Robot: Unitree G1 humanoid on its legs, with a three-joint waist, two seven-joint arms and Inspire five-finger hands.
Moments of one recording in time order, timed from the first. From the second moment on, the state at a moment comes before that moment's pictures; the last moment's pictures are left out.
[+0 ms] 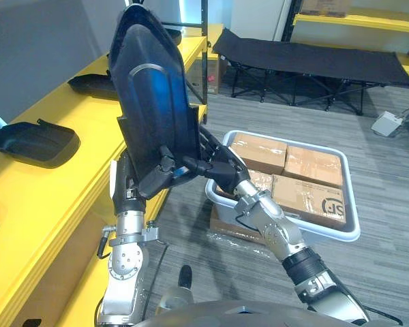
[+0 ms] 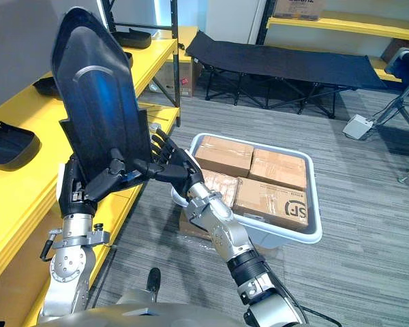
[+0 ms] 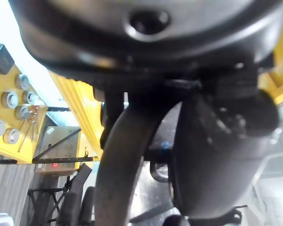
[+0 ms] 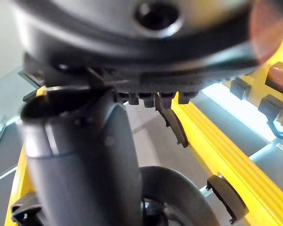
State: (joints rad) left arm 0.28 0.06 -0.06 -0.24 -0.04 -0.32 0.15; right arm -0.26 -0.11 0.36 0.23 0.69 0.02 0.23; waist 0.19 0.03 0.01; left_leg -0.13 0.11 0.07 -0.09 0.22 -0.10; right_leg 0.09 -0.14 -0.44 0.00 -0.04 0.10
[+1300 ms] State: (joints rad) left arm 0.29 0.10 -0.08 -0.24 -0.29 -0.25 0.10; right arm -0.29 -0.12 0.41 0.28 0.62 -0.02 0.26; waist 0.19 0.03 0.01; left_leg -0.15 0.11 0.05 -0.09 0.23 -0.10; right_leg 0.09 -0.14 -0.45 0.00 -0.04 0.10
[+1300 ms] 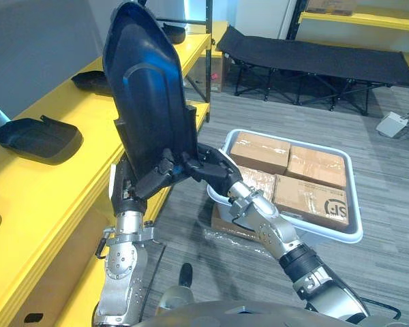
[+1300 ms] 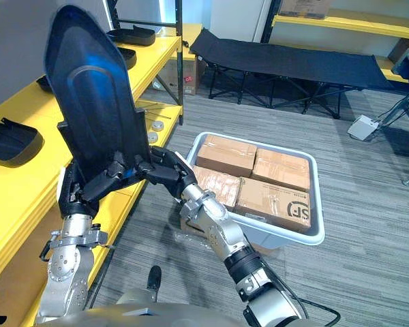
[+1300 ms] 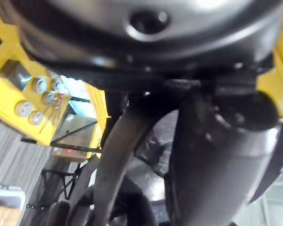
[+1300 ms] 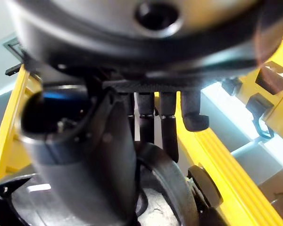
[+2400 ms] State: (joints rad) left arm 0.29 0.07 -0.07 -0.24 -0.46 -0.19 -0.04; right arm -0.28 -0.12 0.39 0.35 0.59 -0.04 0.27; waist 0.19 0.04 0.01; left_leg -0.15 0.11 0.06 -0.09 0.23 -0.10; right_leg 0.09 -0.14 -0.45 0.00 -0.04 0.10
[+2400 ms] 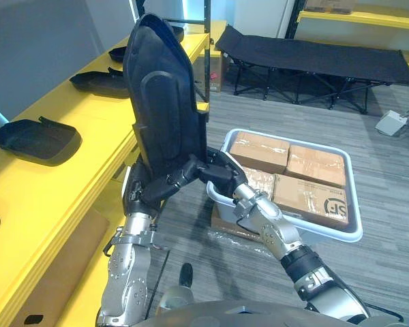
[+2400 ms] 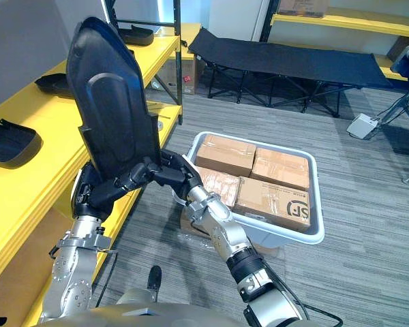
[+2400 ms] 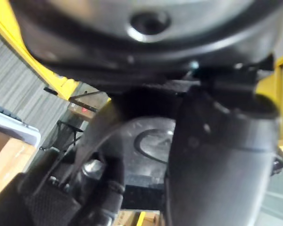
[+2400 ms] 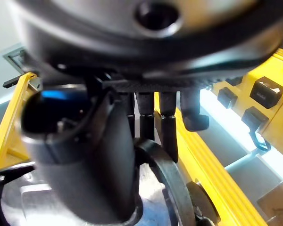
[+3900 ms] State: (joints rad) left arm 0.27 0.10 0.10 -0.12 -0.54 -0.01 -0.25; right arm -0.25 -0.20 0.33 0.31 0.40 -0.16 0.26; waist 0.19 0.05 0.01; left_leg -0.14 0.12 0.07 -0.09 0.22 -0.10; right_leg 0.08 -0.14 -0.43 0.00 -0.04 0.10
